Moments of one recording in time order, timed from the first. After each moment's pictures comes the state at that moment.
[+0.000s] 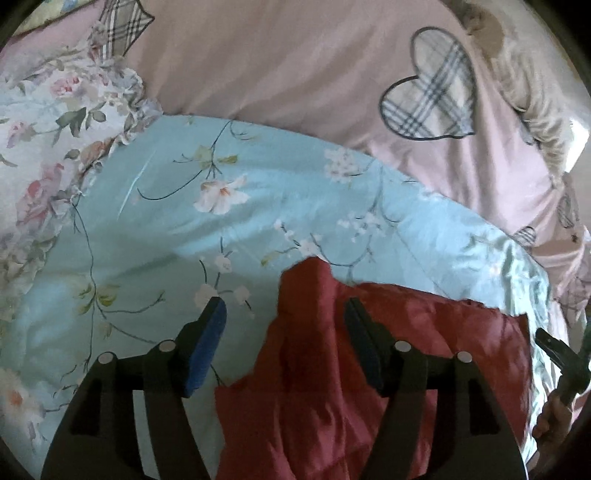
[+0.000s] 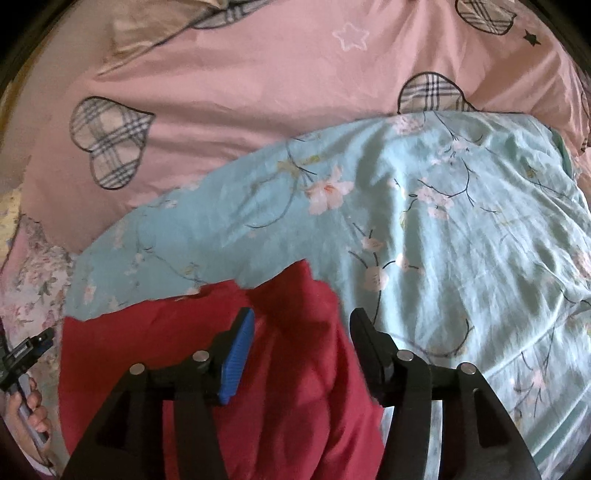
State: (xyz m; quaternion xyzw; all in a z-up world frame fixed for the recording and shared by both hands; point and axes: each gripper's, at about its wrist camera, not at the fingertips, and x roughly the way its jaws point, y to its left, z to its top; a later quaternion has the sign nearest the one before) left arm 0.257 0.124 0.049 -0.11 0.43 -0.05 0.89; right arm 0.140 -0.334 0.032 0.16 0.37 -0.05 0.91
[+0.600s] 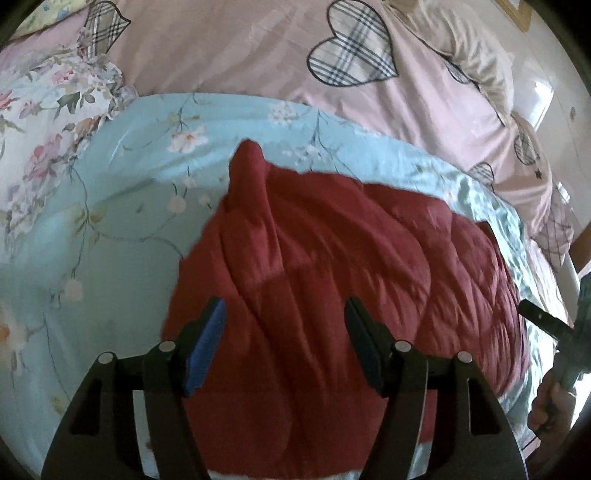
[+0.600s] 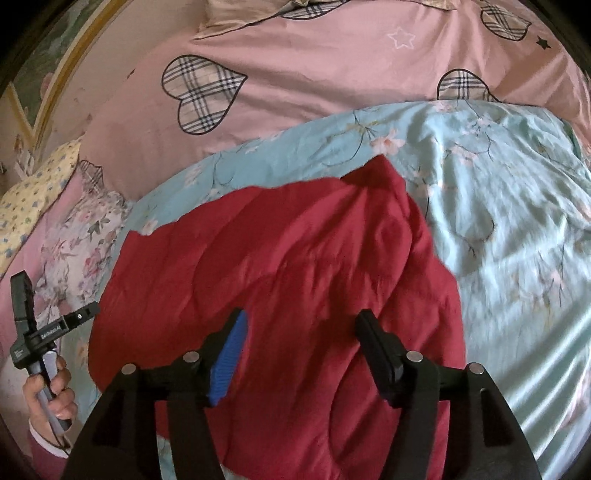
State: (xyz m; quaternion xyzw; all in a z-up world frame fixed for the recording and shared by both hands) left arm 0.136 0.082 0.031 -0.07 0.44 -0.11 0.89; right arm 0.029 -0.259 0.009 0.14 0.37 0.02 0.92
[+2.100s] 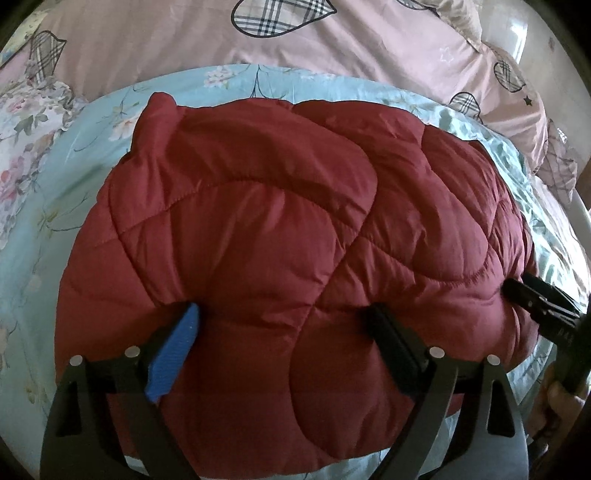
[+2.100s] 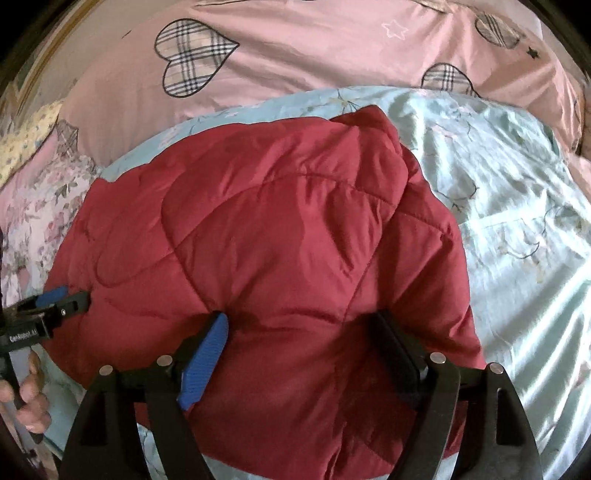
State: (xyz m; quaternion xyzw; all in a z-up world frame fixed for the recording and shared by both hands) left arm 0.121 -0.004 -0.010 0.02 0.47 -0.12 0.88; right arm 0.019 -0.242 -0.042 0.09 0.38 -0.04 0.92
